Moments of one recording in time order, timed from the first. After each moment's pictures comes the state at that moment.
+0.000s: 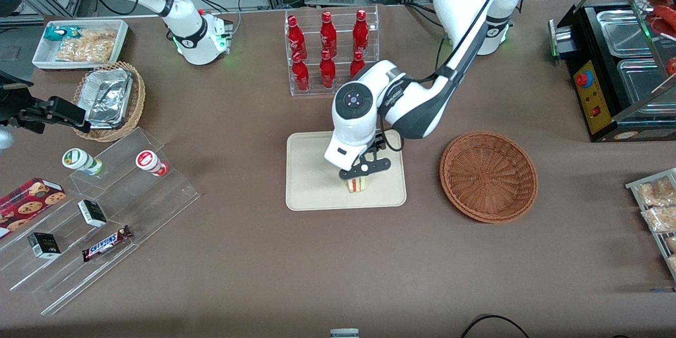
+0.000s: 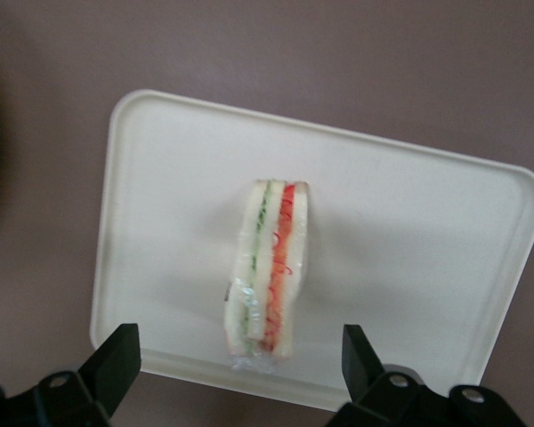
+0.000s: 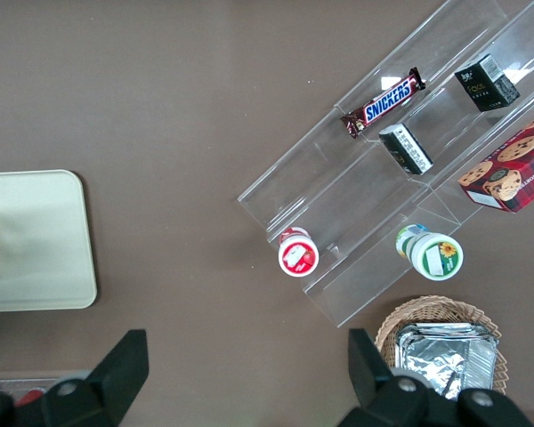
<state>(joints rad) -0.58 0.62 -0.19 -1.38 0.12 1.92 -1.02</state>
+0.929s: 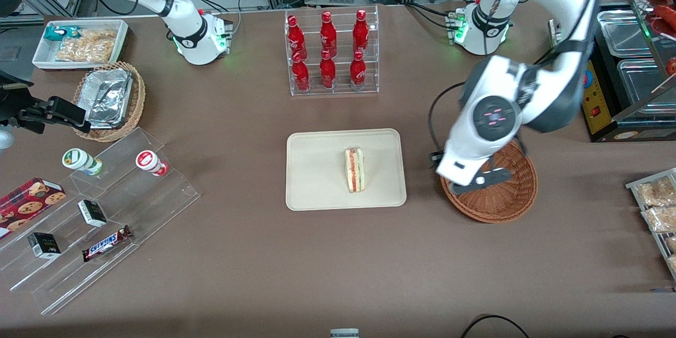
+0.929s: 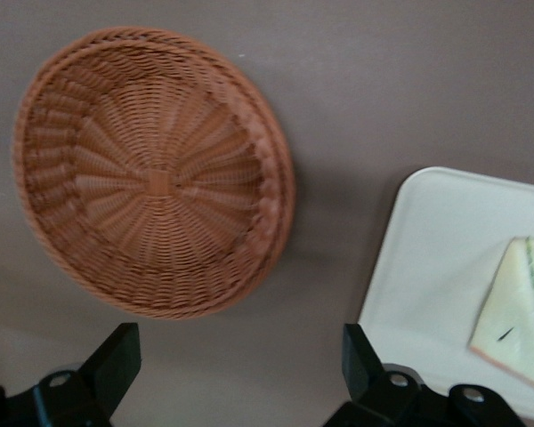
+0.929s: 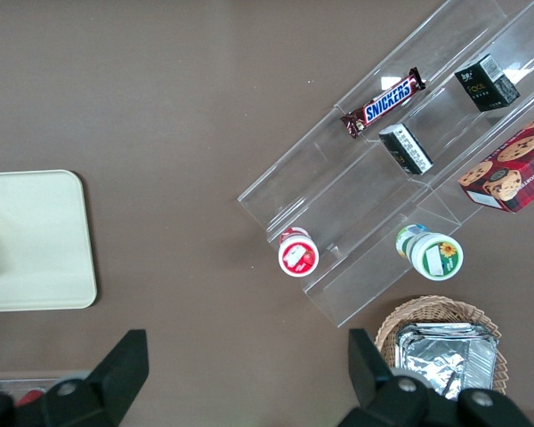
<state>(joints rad) -0.25 0.27 -0.12 -1.72 0.05 1.80 -0.59</state>
